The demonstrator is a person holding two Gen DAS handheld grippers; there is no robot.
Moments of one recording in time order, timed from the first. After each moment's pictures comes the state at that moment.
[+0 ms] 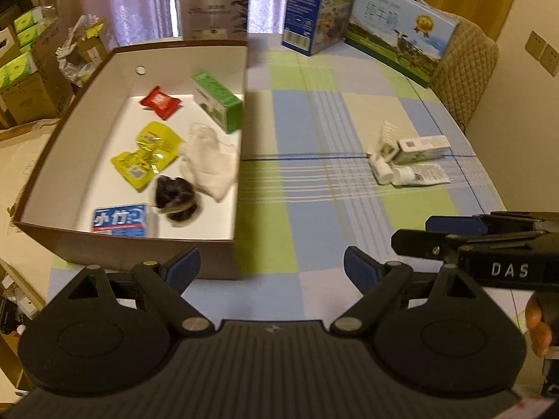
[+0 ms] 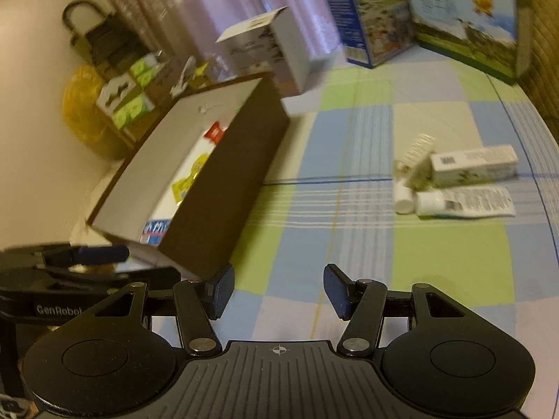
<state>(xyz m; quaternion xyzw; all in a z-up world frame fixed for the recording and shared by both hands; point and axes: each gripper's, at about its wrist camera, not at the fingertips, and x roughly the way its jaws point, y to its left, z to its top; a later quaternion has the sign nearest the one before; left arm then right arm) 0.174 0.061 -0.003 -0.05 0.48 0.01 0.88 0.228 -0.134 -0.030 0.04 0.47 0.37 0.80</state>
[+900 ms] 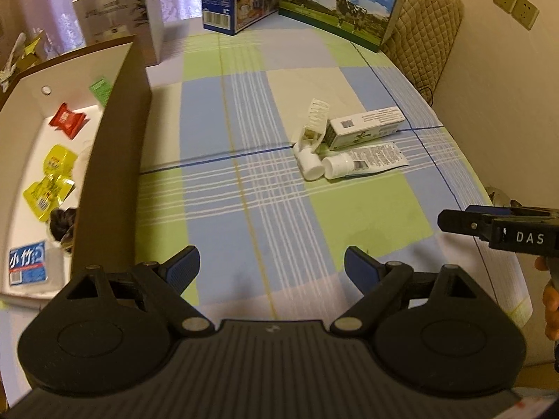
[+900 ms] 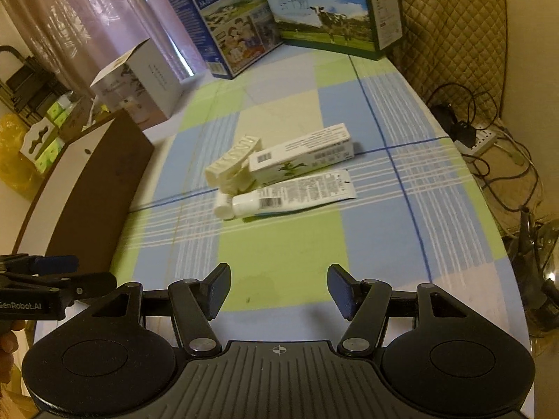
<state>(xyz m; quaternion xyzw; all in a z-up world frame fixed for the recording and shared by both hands) 0.241 -0.037 -0.038 -0.01 0.50 -0.05 0.86 0.288 -0.266 -0.055 0.06 0.48 0.24 0.84</state>
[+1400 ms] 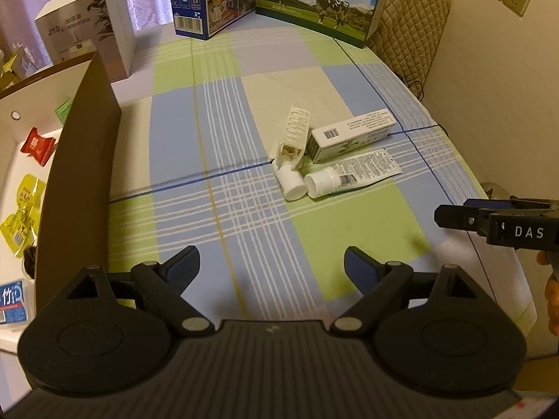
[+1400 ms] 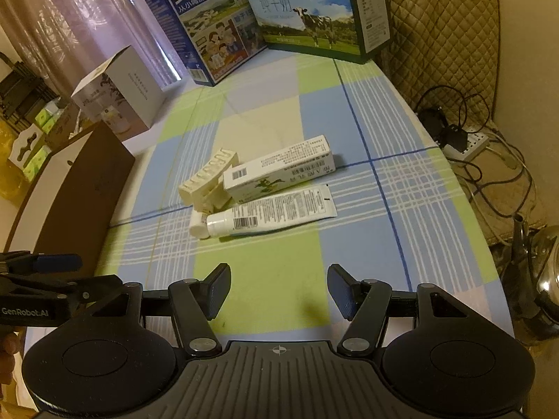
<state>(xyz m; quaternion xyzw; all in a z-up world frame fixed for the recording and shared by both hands) 0.277 -0.057 -0.052 0.01 0.51 -0.07 0.86 0.316 -0.269 -0.062 0.06 0.48 0.22 0.84</state>
